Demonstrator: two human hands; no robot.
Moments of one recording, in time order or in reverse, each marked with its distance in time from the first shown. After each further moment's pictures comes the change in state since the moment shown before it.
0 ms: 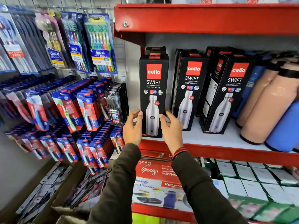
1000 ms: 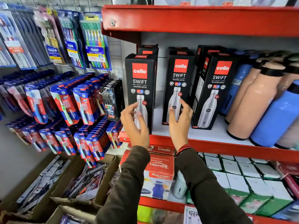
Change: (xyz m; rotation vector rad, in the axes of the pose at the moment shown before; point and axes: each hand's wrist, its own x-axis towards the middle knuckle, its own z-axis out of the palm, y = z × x) left_hand -0.061 0.038 0.043 -0.027 0.383 0.560; right_hand -0.007 -0.013 -0.067 0.073 0.193 -0.097
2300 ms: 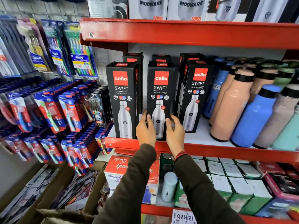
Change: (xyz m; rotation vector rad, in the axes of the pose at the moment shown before) left_hand -0.034 0.013 0.078 0.149 -0.303 -0.473; right_hand 0.009 0.035 -0.046 -0.082 -0.085 0.153
